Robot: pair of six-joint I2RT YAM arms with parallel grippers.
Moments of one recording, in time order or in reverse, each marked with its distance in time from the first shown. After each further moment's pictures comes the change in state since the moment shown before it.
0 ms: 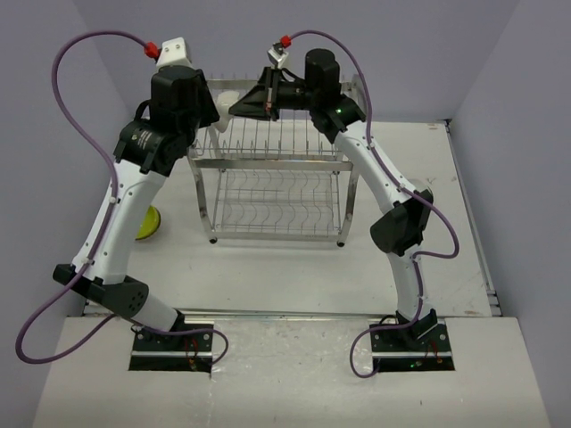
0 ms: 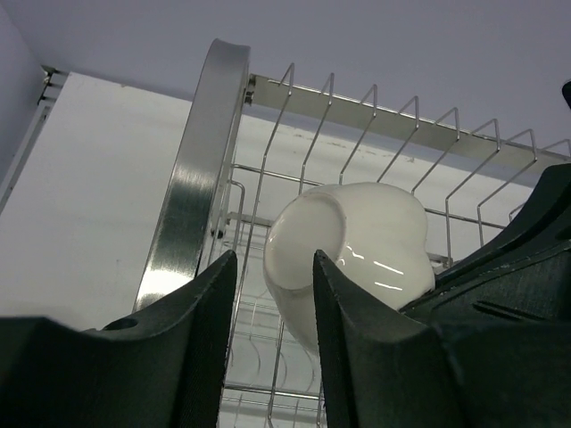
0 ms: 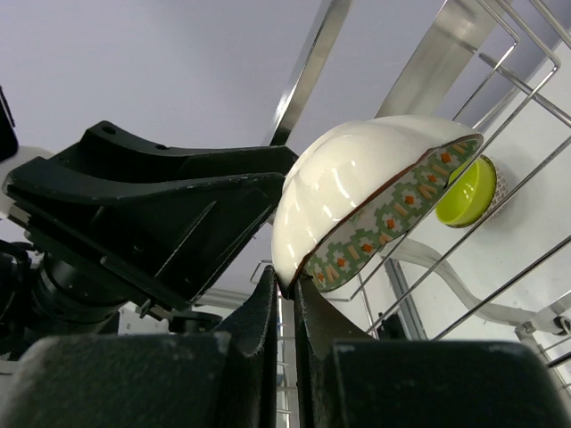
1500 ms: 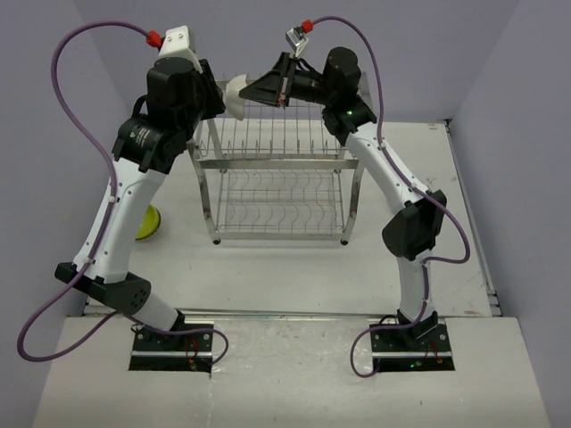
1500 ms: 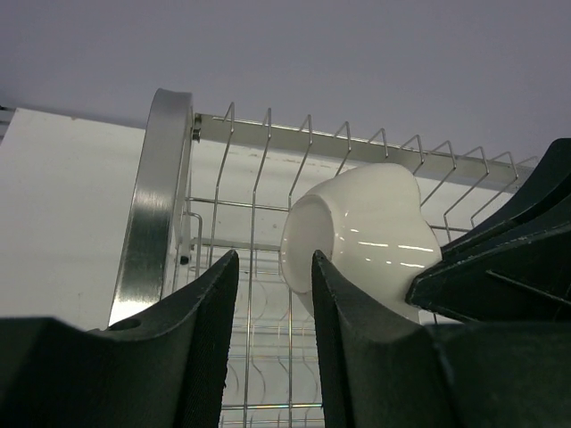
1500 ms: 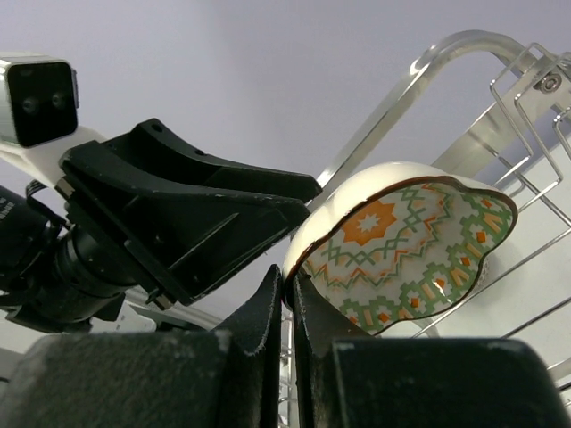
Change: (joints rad) left arm -0.009 0.023 0.079 0.037 0.087 0.022; right arm -0.050 -0.108 -0.193 0.347 0.010 0.012
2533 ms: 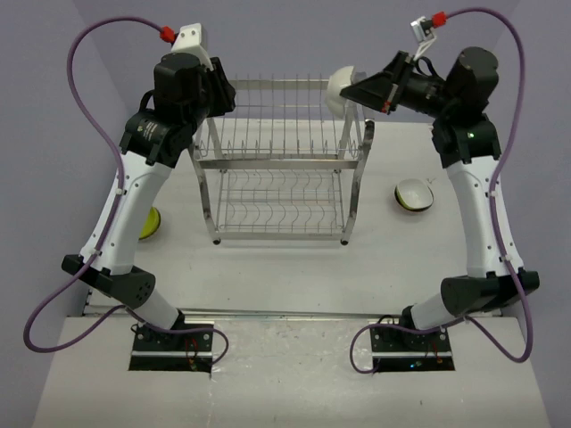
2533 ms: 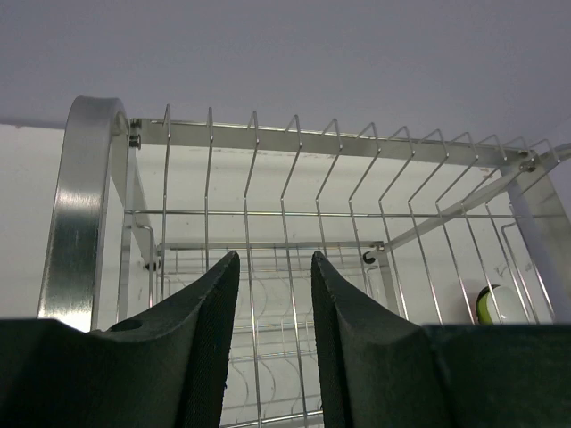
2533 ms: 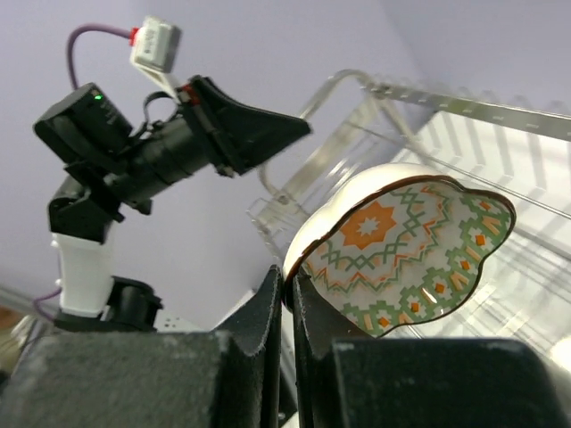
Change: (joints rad) left arm 0.000 0.049 0.024 0.017 0.109 0.013; right arm -0.328 -0.571 -0.338 -0.359 -0.066 -0.340
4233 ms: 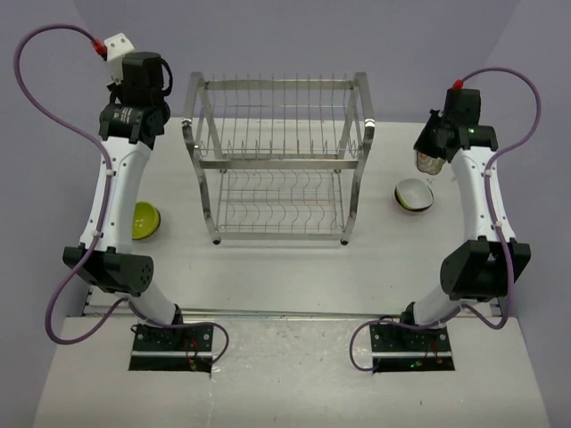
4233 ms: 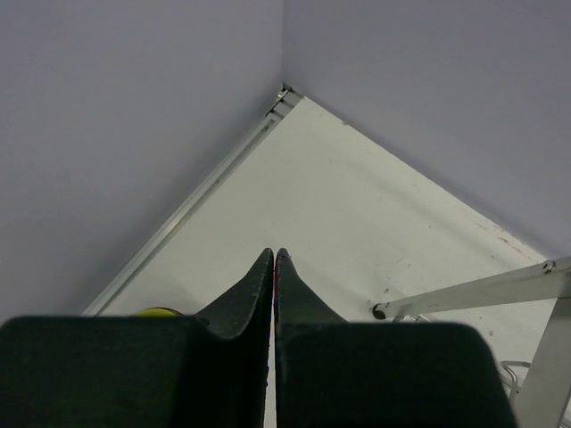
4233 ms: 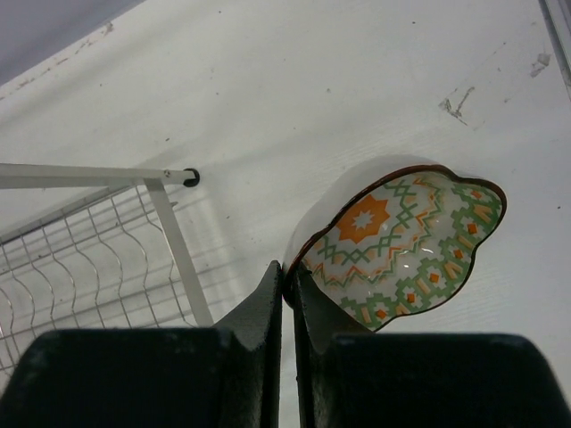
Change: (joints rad) left arm 0.294 0.048 -0.036 -0.084 -0.463 0.000; right arm -0.265 0.059 -0.231 -0.537 0.950 -0.408
